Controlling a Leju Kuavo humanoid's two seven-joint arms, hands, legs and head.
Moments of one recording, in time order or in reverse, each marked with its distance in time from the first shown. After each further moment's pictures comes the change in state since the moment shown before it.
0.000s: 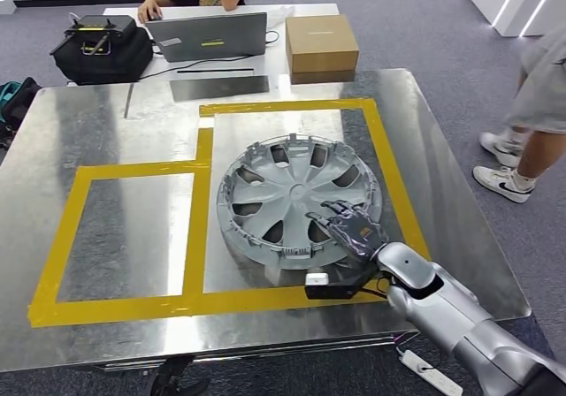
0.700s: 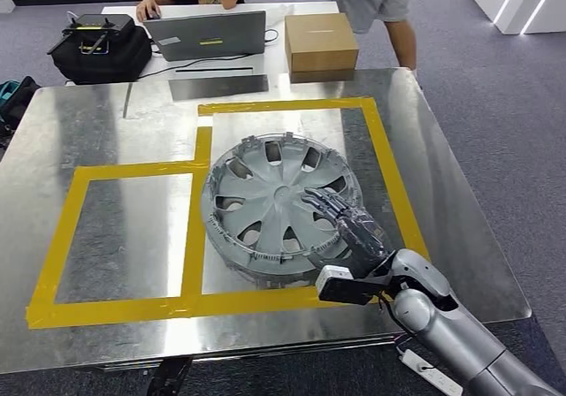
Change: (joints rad) left arm 0.011 0.009 0.001 0.000 0.035 -0.006 -0.006; right arm 0.178 -0.029 -0.199 -0.396 -0.466 0.169 -0.184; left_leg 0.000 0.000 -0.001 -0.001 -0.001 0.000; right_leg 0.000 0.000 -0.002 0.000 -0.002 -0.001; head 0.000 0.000
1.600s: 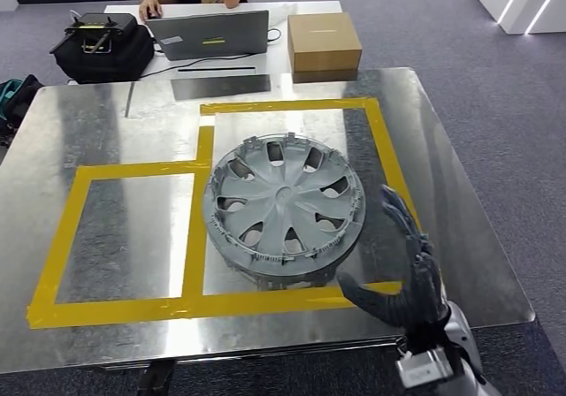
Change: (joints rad) left arm 0.032 0.011 0.054 0.000 0.130 0.008 -0.095; right arm 0.397 0.013 -0.212 -0.515 -0.187 -0.258 -0.217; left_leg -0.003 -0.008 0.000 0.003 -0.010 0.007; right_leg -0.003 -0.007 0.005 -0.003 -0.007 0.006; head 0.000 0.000
